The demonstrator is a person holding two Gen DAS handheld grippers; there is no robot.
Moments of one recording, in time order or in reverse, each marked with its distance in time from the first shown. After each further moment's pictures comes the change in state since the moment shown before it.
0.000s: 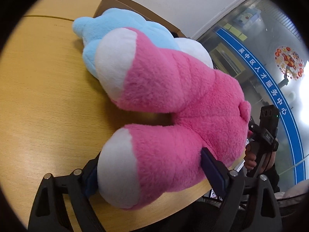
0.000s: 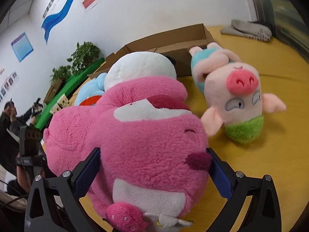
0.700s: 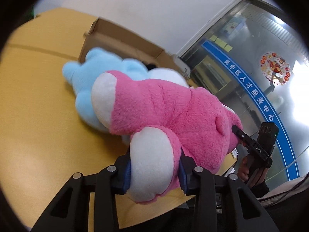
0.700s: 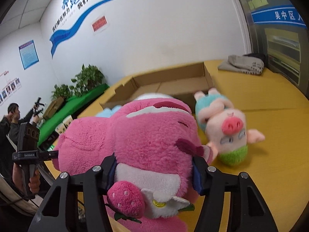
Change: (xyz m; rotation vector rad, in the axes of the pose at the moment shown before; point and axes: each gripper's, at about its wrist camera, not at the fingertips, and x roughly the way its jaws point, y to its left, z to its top) left arm -0.057 -0.042 0.047 0.087 -0.139 -0.076; right arm -0.071 0.051 0.020 -0.058 -0.261 -0.035
